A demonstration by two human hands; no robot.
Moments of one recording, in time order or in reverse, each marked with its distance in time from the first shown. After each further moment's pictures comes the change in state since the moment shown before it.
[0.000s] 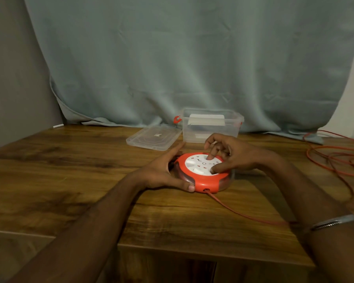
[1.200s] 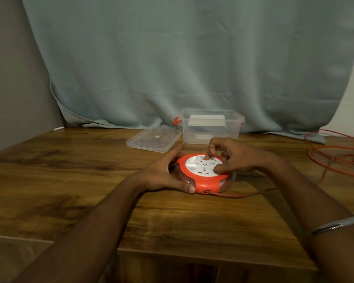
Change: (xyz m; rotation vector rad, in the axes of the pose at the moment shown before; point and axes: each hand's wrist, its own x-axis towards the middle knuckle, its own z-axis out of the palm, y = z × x) left_hand 0.003 -0.002 0.000 0.003 0.009 -0.014; right_hand 0.004 0.004 0.001 -0.056 0.018 -0.025
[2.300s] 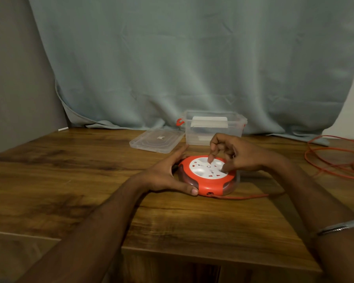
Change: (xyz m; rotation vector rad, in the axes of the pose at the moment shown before) left_hand -0.002 -0.001 0.000 -0.029 -0.042 0.008; right_hand -0.010 -0.011 -0.006 0.100 -0.034 -0.033
